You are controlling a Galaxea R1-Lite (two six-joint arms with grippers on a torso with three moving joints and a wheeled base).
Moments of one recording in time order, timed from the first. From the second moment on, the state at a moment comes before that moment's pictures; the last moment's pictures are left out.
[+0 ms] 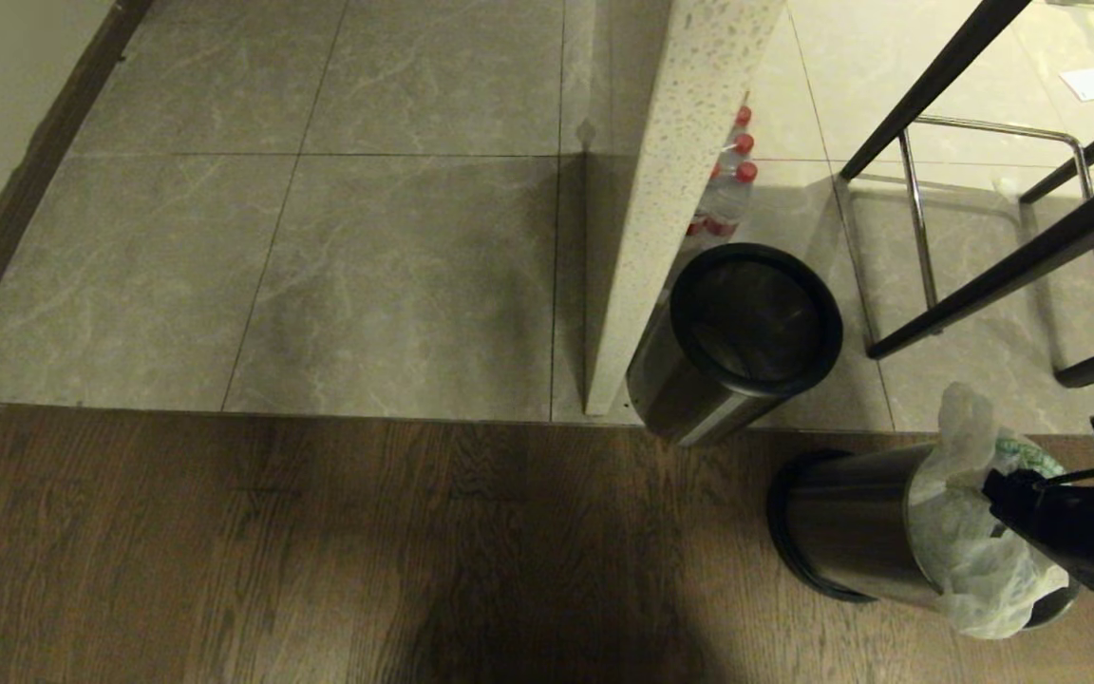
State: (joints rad) left arm 0.00 0.00 0.00 0.00 0.01 -0.01; right arm -0.28 1.73 -0.41 -0.60 0.04 0.51
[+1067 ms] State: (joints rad) left arm 0.00 0.00 0.00 0.00 0.01 -0.01; right arm -0.28 1.72 -0.37 -0.59 0.04 0.42
